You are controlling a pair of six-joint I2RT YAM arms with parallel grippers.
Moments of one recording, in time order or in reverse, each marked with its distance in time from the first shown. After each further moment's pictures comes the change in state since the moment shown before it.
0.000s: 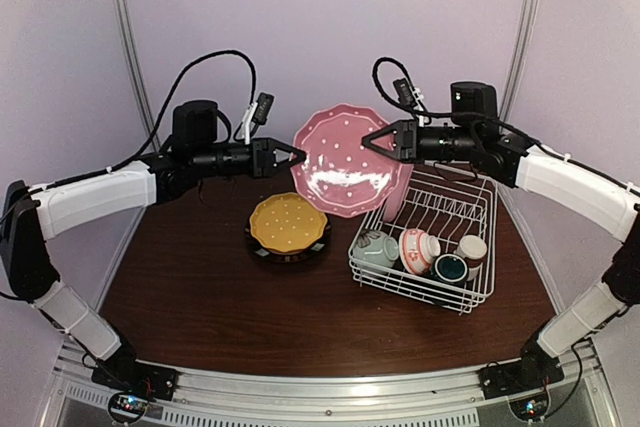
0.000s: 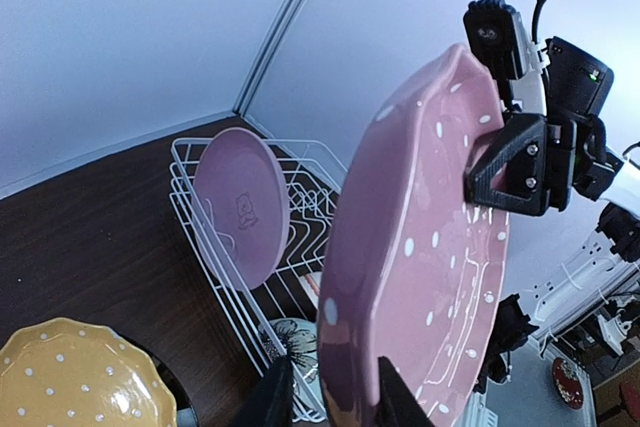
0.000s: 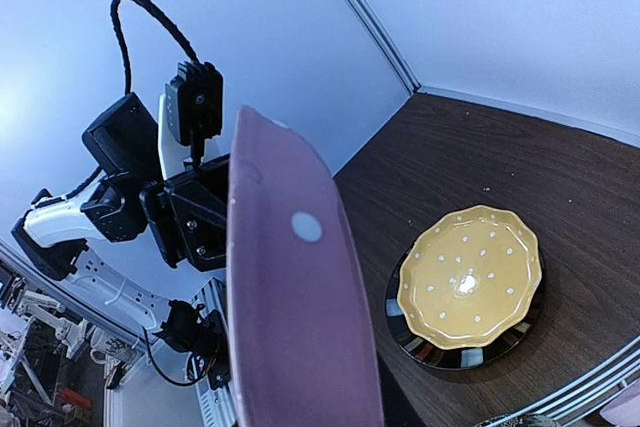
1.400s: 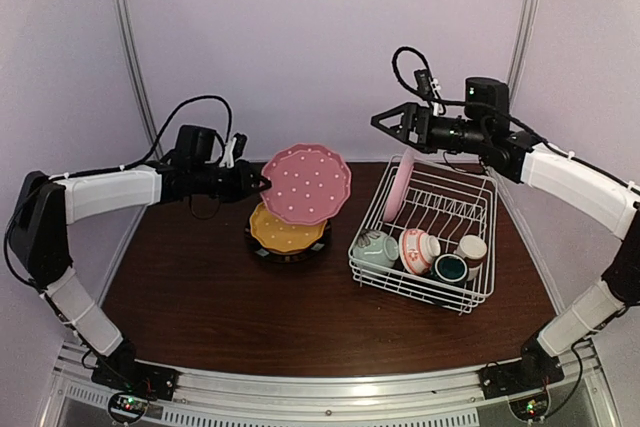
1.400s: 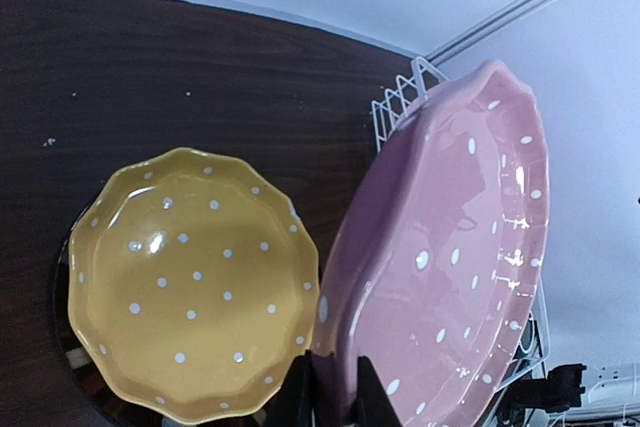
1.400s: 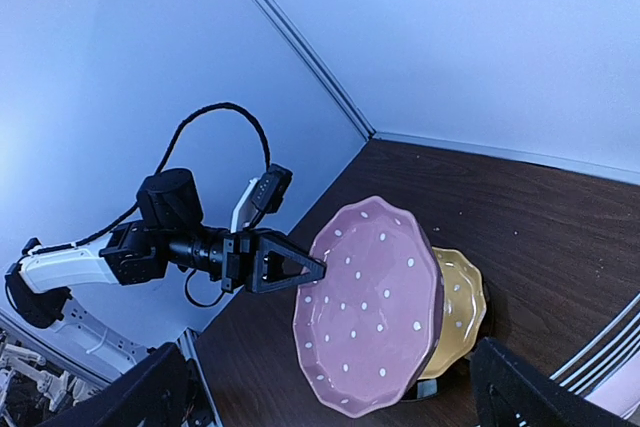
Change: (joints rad) left arm 0.160 0.095 -0.058 -0.188 -0.145 -0.189; right arm -0.088 0.003 -0.007 0.061 0.058 0.037
